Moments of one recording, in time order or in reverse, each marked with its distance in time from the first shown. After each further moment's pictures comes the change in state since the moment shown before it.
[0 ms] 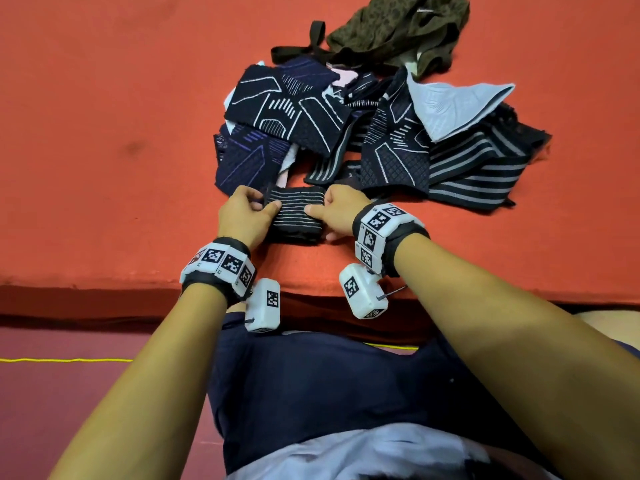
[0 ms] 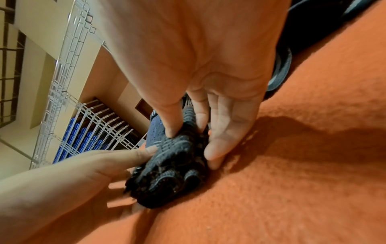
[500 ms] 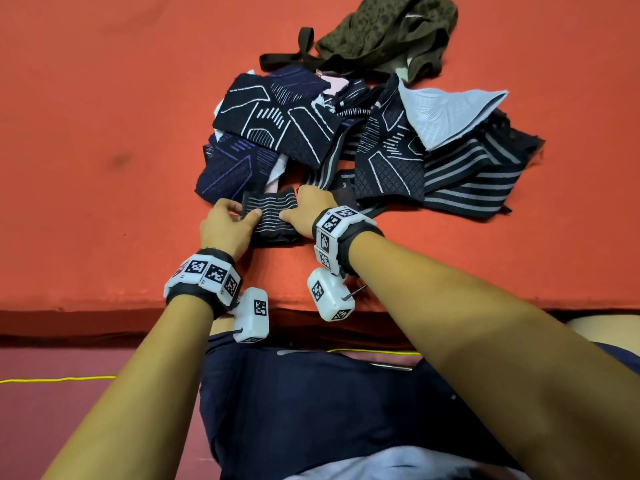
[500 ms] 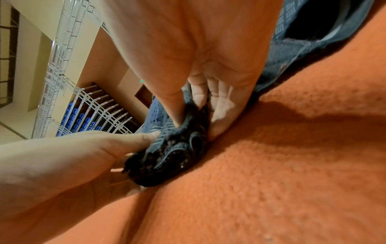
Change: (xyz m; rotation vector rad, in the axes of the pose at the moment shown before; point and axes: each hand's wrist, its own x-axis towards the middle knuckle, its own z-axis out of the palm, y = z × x) left_hand 0.018 -0.012 -0.005 0.023 0.028 -0.046; right_hand 0.026 -0.026 0.023 -0.162 0.101 -0.048
